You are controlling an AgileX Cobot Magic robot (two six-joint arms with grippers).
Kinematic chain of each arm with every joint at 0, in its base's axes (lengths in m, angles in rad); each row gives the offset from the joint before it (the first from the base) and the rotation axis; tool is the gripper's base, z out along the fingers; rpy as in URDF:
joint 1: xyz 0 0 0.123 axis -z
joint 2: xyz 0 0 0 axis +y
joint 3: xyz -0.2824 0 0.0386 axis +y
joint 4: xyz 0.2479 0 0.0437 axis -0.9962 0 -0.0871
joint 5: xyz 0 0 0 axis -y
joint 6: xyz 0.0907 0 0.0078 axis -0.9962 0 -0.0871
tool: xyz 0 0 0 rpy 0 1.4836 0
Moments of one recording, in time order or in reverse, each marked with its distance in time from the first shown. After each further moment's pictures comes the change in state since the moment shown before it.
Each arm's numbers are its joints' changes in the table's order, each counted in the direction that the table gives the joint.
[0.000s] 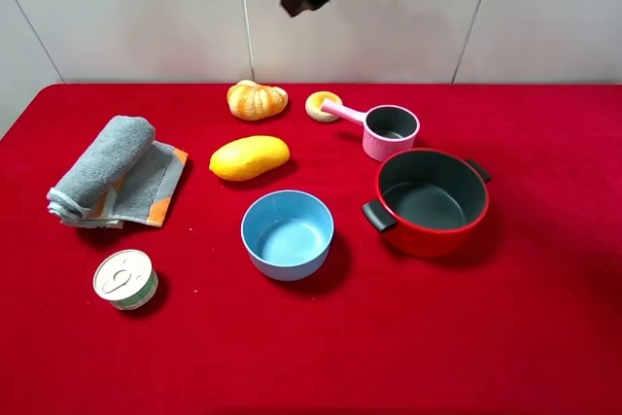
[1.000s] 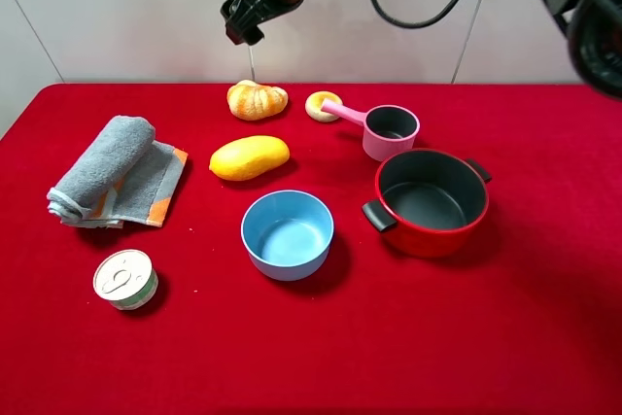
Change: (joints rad) left arm 0.000 0.000 0.000 -0.001 0.000 0.000; right arm -0.037 0.353 -0.309 -0.058 0.105 0.043
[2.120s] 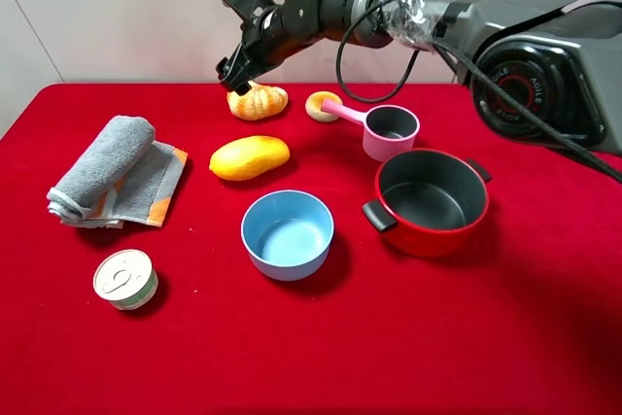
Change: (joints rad) left arm 0.000 0.000 0.000 0.000 0.000 0.000; right arm 0.003 0.218 -0.002 -0.104 0.313 0.114
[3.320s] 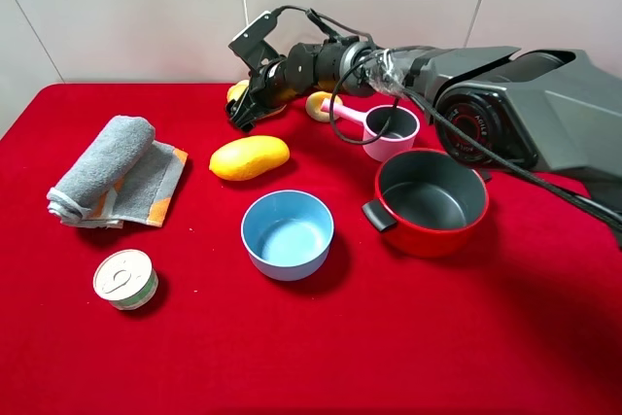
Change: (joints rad) left arm 0.000 0.000 0.000 0.000 0.000 0.000; right arm 0.011 0.160 -0.017 -0.114 0.112 0.049
